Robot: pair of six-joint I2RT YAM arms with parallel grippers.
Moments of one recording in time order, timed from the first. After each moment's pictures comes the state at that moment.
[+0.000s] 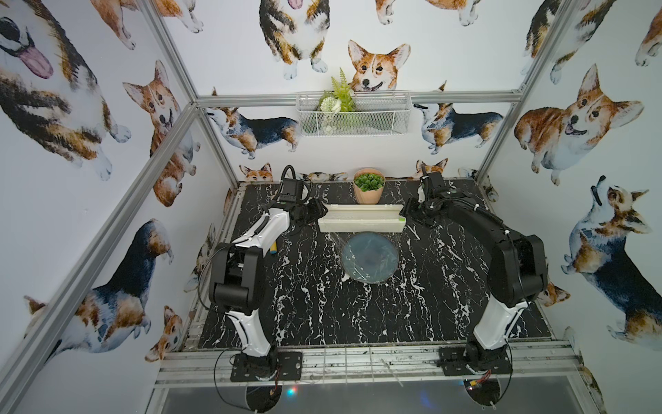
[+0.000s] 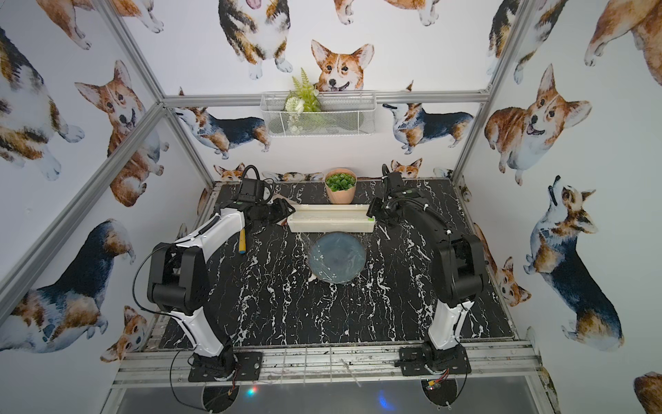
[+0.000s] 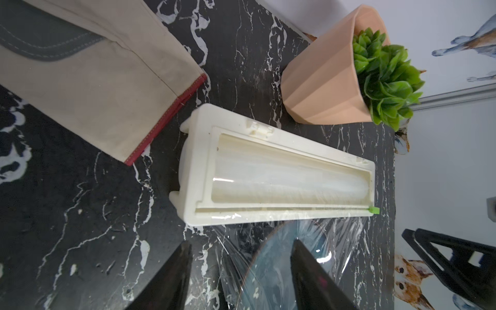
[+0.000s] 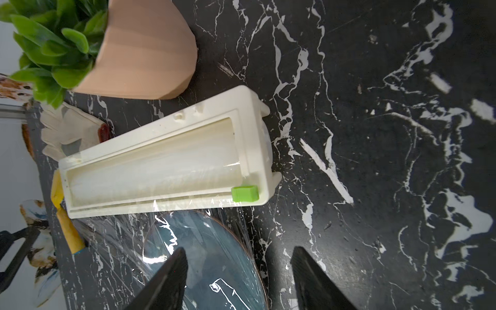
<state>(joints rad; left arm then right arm) -0.21 1.82 1.39 -0.44 0.33 -0.58 0.31 1.82 1.53 -0.74 -0.16 0.61</state>
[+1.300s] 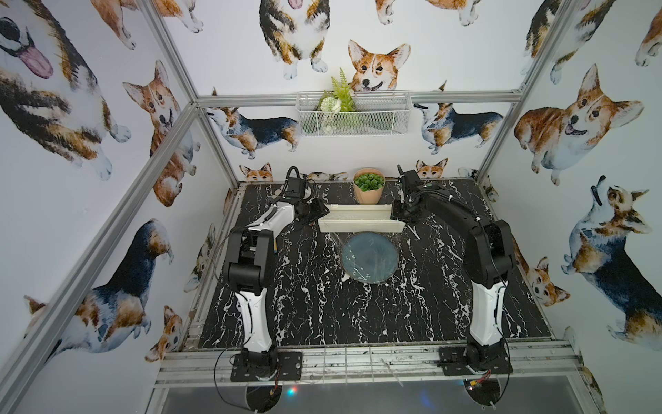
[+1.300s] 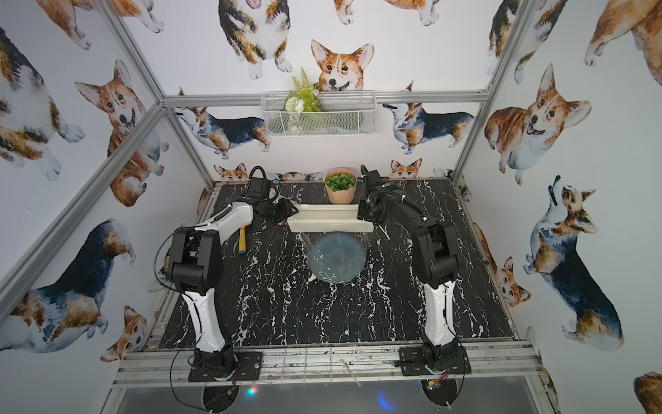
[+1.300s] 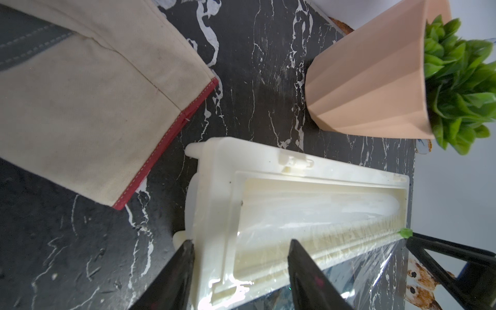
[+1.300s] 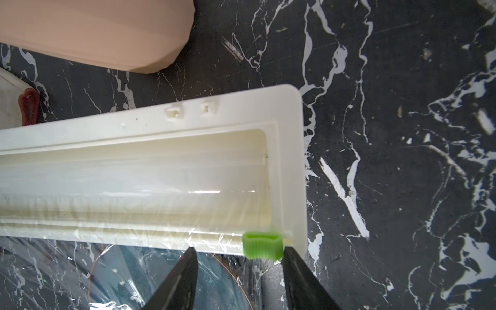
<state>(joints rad) -0.20 2.01 1.52 -0.45 0.39 -0.55 0.40 2.05 1.76 -0.87 -0.04 0.50</state>
